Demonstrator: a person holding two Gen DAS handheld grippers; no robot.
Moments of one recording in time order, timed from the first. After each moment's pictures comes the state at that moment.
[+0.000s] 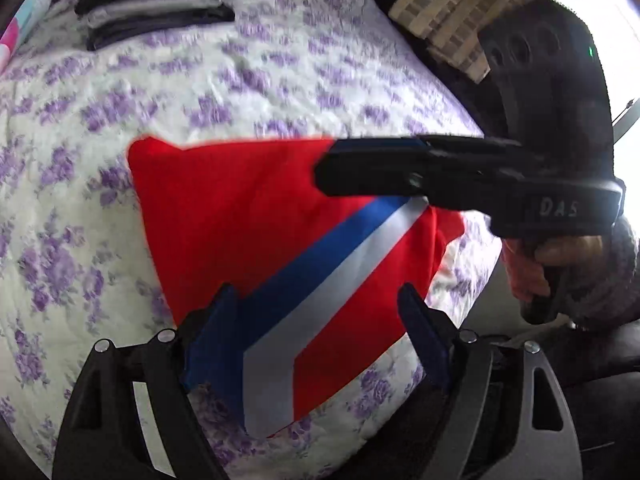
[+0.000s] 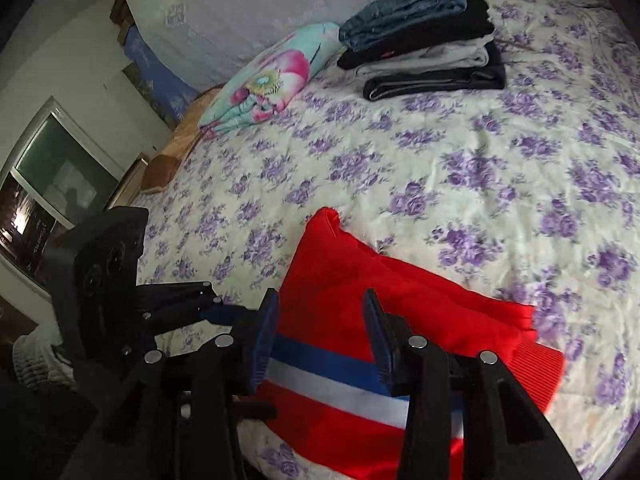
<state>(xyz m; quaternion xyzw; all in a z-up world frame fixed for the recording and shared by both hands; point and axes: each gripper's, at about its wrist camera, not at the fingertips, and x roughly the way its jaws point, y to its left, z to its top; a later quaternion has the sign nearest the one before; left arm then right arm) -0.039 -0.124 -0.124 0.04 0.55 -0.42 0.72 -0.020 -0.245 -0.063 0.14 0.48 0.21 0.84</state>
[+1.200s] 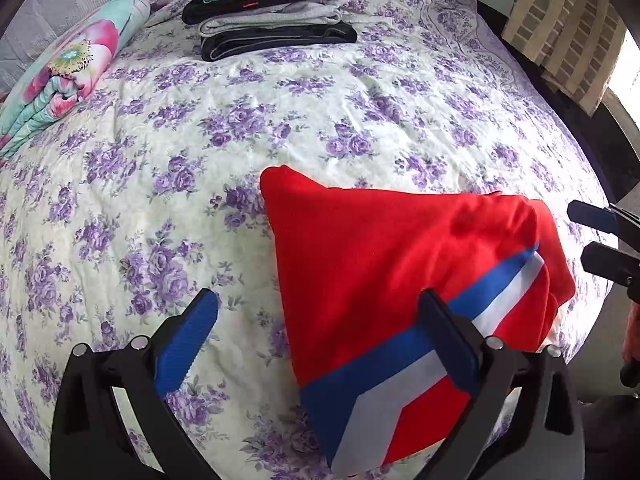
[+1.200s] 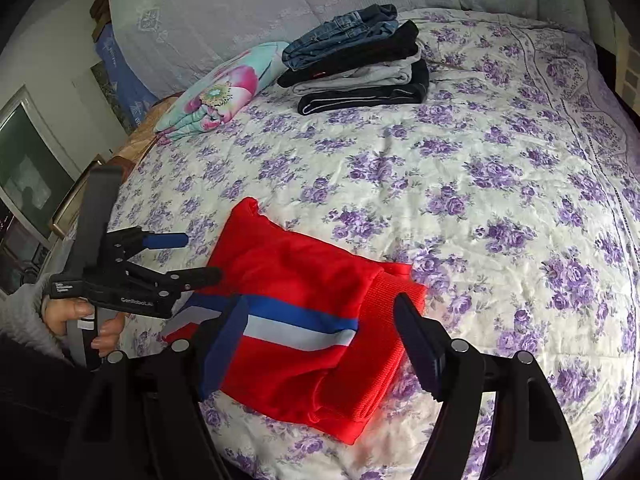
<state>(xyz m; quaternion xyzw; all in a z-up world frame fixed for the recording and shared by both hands) -0.009 -0.107 -0.111 0.08 0.51 -0.22 0.82 -0.084 -0.308 -0.042 0.09 0.46 0.12 0.88</state>
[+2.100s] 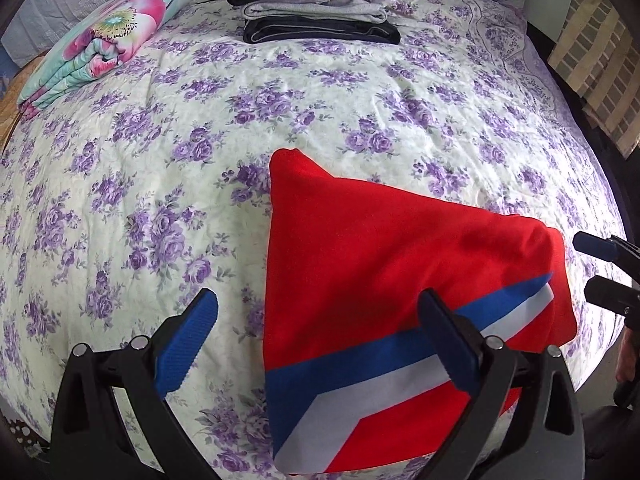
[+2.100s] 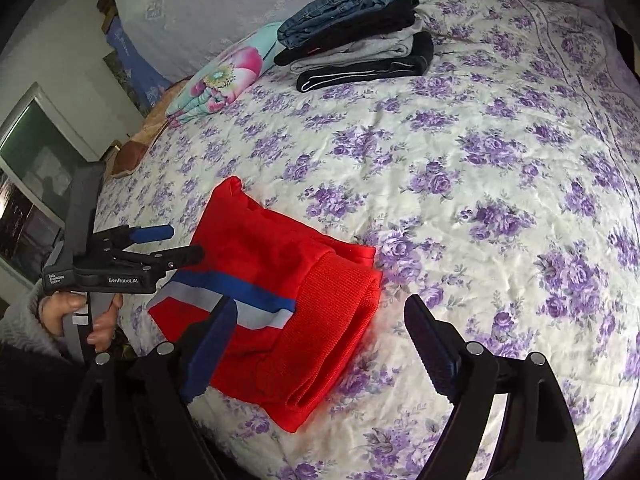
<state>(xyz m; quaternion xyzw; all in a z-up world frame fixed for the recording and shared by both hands) -0.020 -0.124 -0.116 0.04 0.54 -0.13 0.83 -0.069 -0.351 -0.066 0.10 0.49 0.19 0.85</state>
